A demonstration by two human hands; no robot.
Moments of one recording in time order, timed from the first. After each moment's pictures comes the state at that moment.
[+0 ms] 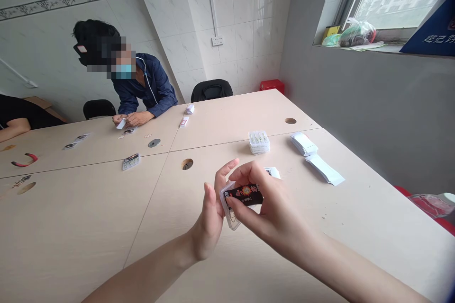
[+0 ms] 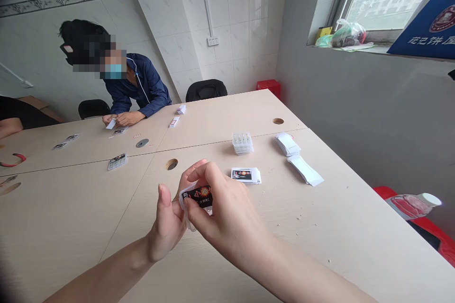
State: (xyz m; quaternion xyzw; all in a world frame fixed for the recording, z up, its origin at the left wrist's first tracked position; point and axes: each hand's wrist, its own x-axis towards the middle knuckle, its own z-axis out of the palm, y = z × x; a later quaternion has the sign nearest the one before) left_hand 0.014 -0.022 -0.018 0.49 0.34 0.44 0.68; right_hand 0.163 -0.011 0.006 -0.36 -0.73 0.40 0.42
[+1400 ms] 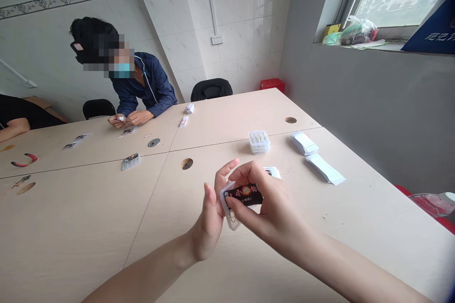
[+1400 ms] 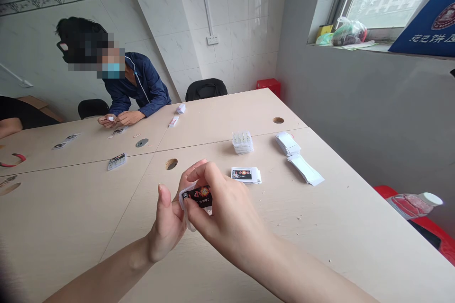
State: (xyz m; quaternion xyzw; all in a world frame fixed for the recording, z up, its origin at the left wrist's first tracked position) left_hand 0.015 -0.021 -0.016 0.49 0.35 0.43 0.67; right_hand 0.163 -0.011 0.006 -0.36 -0.73 0.41 0.41
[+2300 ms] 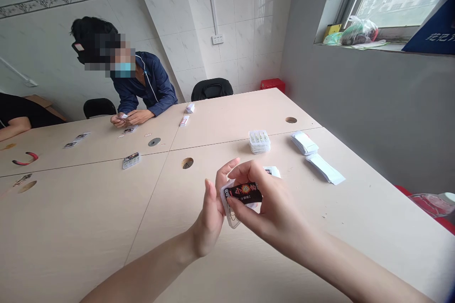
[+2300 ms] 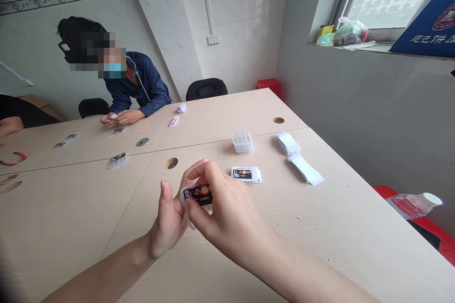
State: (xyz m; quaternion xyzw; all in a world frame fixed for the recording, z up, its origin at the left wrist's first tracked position) left_hand 0.014 -0.021 -0.018 0.47 0.36 0.44 0.68; right_hand 0.163 -0.011 0.008 -0.34 -0.74 0.41 0.42
